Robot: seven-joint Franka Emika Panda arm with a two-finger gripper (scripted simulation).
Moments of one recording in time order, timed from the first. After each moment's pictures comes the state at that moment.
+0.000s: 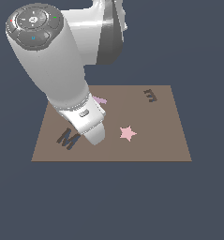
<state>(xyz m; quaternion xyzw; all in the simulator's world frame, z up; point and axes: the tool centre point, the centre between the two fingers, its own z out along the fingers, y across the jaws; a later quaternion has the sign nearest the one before) 0.030 -0.093 0.039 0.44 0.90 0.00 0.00</state>
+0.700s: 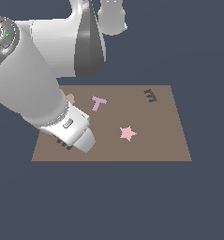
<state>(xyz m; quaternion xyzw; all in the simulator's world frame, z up) 0.066 -0.134 0.040 0.31 0.95 0.00 0.00</state>
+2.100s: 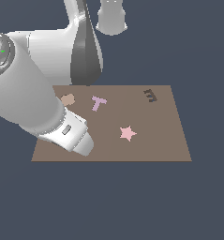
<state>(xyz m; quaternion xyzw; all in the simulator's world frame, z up) 0.079 -0.141 0.030 0.27 0.96 0.00 0.00</state>
